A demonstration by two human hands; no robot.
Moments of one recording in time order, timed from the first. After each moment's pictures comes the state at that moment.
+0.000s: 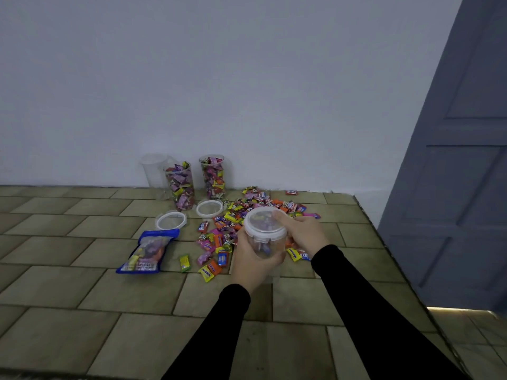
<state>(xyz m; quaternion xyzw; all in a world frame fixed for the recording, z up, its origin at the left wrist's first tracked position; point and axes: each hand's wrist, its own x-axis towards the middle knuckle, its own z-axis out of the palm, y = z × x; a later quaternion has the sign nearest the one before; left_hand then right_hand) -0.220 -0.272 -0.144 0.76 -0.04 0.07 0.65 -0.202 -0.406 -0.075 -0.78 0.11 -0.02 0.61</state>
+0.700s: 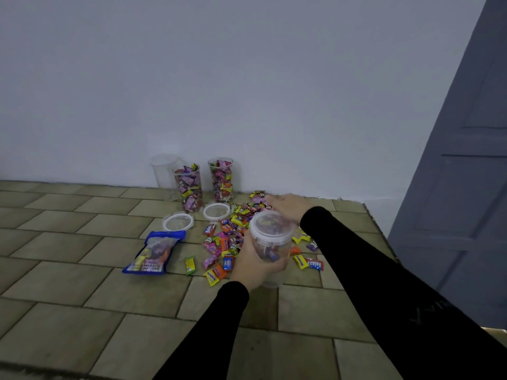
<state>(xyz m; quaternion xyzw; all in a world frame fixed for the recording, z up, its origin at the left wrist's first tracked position) -0.198 -0.257 -0.154 0.73 -0.08 -0.01 0.68 -0.147 -0.387 -0.022 -0.96 -0.07 0.07 0.25</state>
